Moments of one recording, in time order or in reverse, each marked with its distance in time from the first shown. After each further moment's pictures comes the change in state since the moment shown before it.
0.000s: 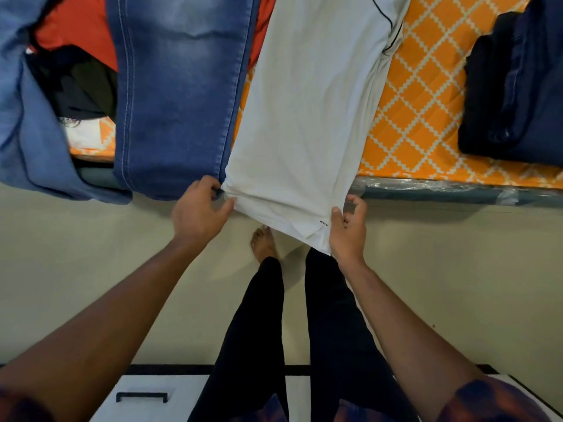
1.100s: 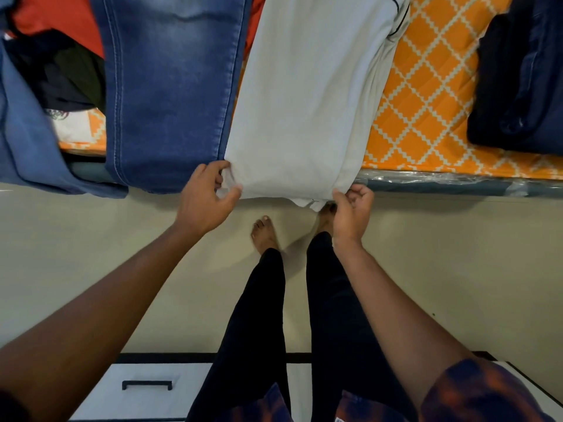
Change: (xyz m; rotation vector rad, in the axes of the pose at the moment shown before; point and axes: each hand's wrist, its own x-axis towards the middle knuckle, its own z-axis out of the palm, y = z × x) left_hand 0.011 0.011 -0.003 -0.183 -0.110 0.084; right_hand 0.019 -0.017 0.014 0.297 0.143 0.175
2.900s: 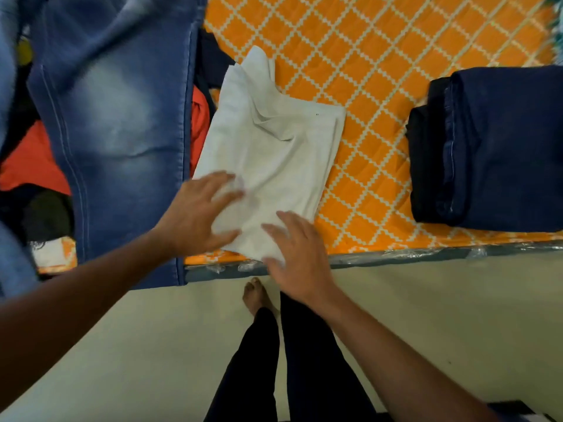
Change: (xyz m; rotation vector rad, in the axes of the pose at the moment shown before) left_hand 0.148 0.118 -0.034 0.491 -0.117 0.801; right_hand 0.055 -0.103 0.007 -0.872 -0.447 -0.964
